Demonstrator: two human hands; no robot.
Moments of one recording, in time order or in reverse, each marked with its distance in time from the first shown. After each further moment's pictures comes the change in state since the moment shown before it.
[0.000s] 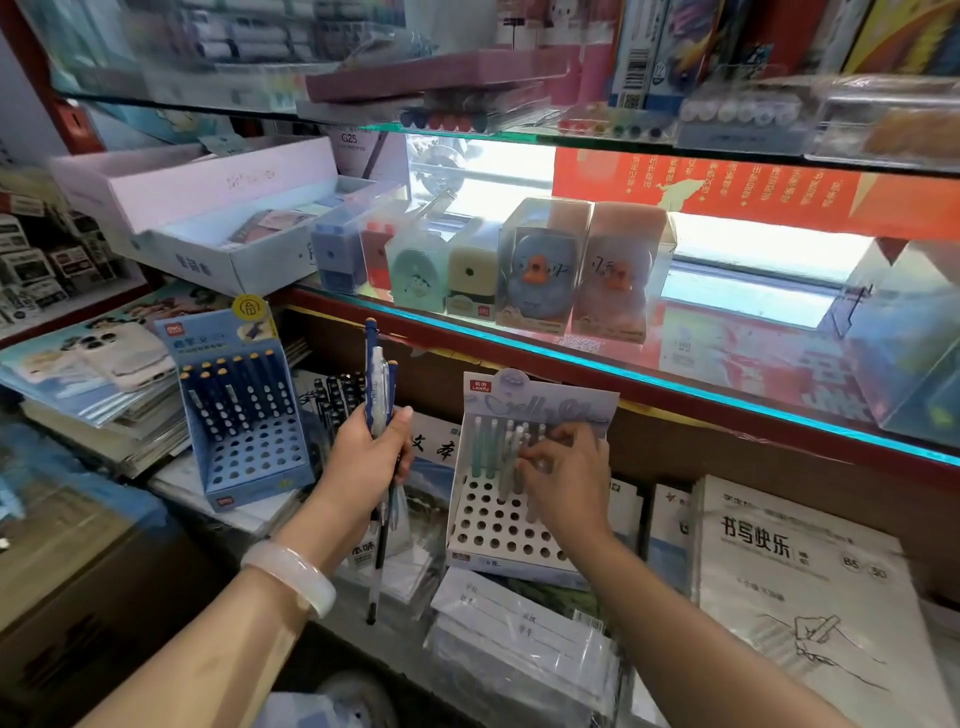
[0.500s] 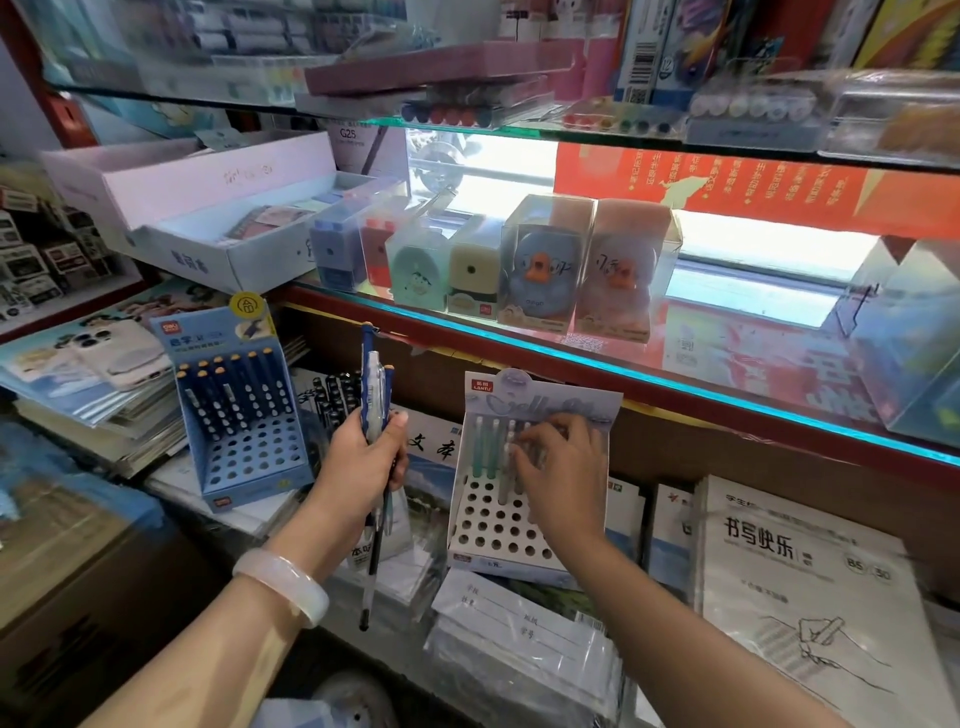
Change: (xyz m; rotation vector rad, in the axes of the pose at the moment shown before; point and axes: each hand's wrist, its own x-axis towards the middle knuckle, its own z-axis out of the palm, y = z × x) left_hand 0.001 -0.005 -0.006 0.011 -0.006 0.001; right_hand 0.000 -0.010 0.006 -0.052 0.098 -0.058
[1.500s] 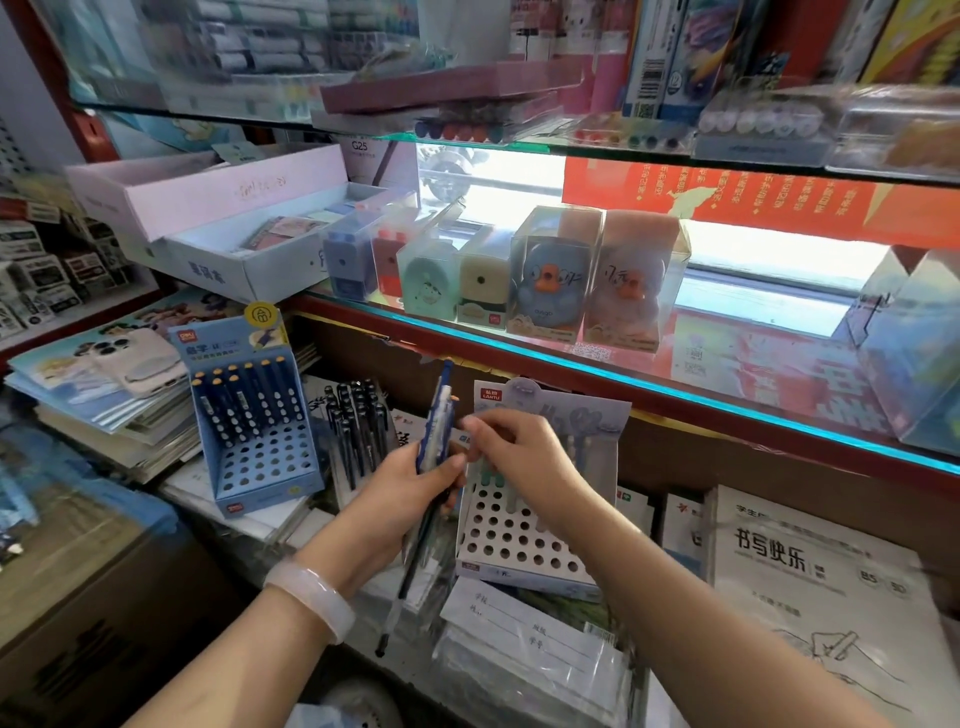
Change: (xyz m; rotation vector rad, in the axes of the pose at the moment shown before) left_hand -0.015 0.005 0.017 -0.064 -0.258 -0.138; right_hand 0.015 -0.057 -0.027 0.508 -0.472 -0.026
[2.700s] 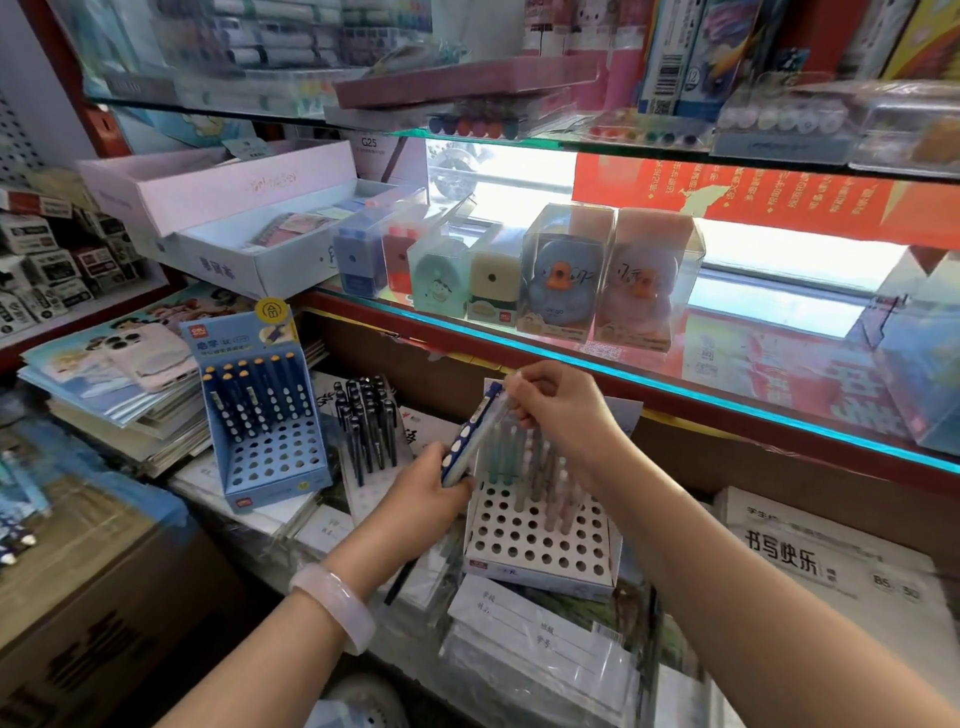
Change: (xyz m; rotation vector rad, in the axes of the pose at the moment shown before) left_hand 0.003 -0.010 0.002 0.491 0.043 0.007; right_hand 0.016 -0.018 -0.028 0.226 0.114 0.106
